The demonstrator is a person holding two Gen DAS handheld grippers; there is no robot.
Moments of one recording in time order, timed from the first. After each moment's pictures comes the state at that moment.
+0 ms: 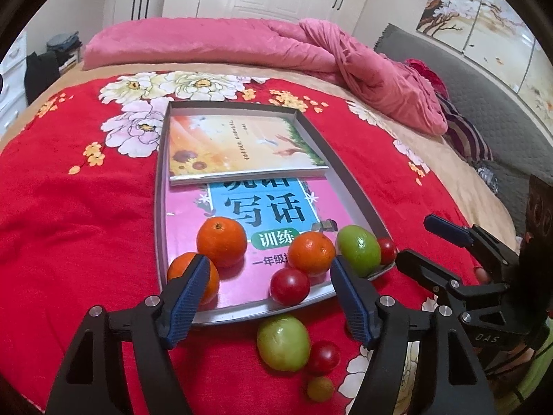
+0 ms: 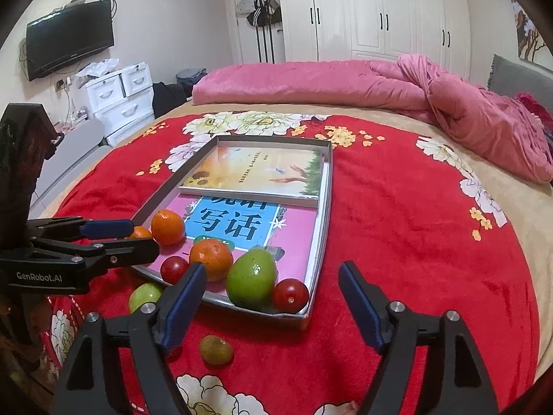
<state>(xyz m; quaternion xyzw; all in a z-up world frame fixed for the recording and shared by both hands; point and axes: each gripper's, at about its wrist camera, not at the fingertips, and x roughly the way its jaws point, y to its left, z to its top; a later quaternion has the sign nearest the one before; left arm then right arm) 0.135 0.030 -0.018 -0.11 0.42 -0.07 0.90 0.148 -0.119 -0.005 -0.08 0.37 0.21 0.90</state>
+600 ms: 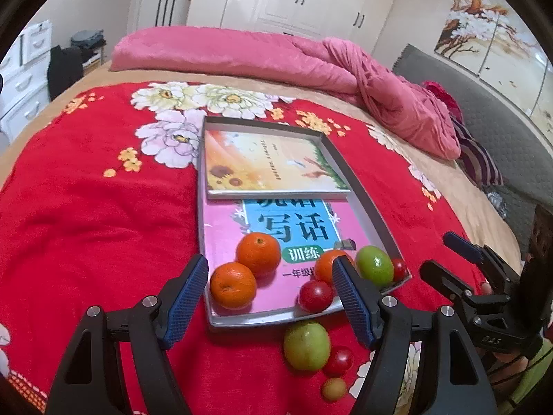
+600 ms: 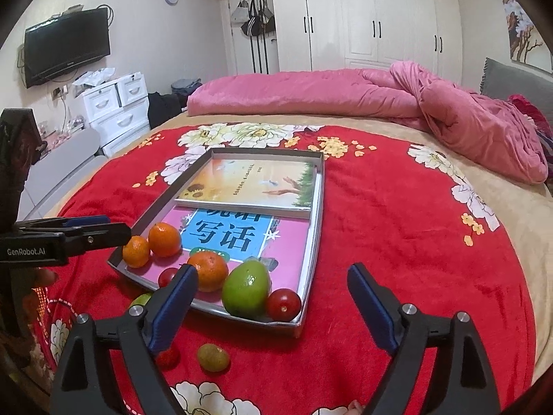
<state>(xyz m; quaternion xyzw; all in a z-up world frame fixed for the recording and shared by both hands) 0.125 0.058 -0.003 -0.13 0.40 -0.03 0.91 0.145 -0.124 0.005 -0.07 0.35 0.20 0.91</state>
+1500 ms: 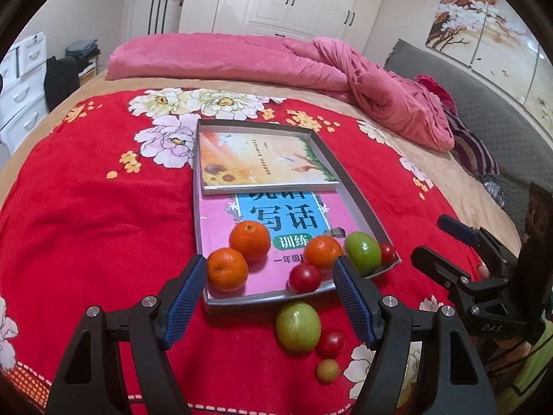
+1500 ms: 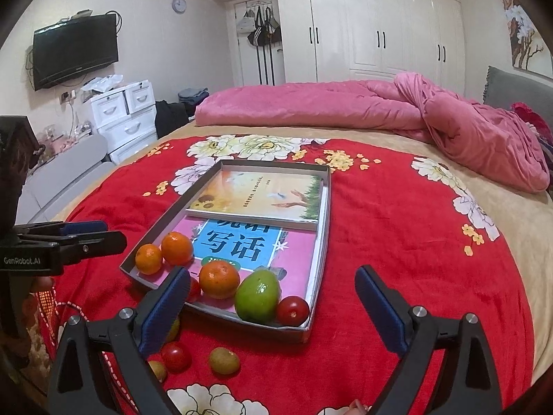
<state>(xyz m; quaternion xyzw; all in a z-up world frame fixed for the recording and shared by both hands) 0.104 0.047 0.004 -0.11 0.40 -0.04 0.91 0.136 -0.121 0.014 -0.07 0.33 0.22 0.91</state>
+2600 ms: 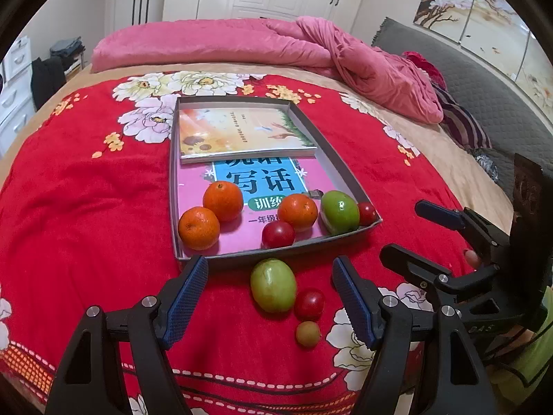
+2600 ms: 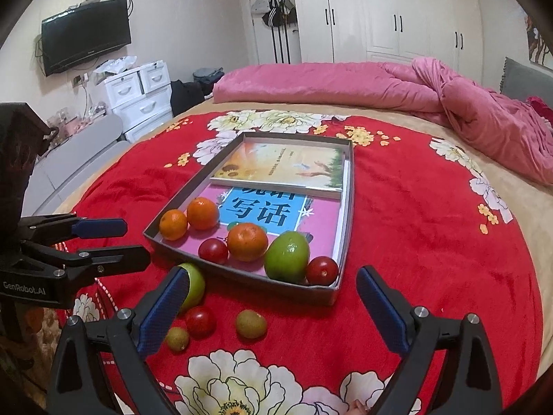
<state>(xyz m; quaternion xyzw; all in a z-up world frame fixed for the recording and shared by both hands) 0.081 0.020 -0.002 -0.09 0.43 -0.07 0.90 0.114 -0.113 0.003 -0.08 0.38 0.25 0.89</state>
